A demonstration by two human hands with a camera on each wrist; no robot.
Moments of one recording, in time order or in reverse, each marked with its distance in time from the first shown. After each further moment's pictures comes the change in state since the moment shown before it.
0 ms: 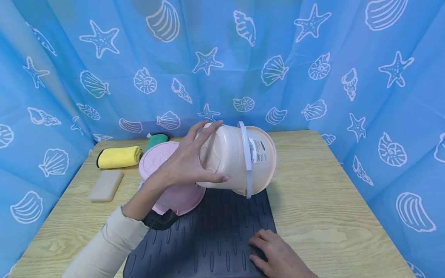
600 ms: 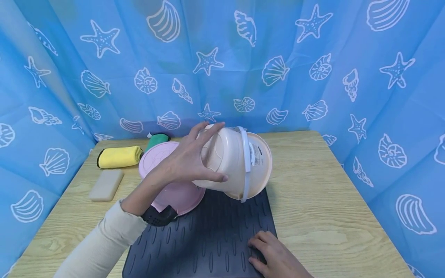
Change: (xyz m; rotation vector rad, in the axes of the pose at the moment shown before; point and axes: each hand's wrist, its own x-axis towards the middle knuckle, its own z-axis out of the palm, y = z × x) left_hand 0.005 0.006 -0.008 0.053 -0.094 -0.049; right_hand -0.001 0.001 0.006 0.041 0.009 -0.015
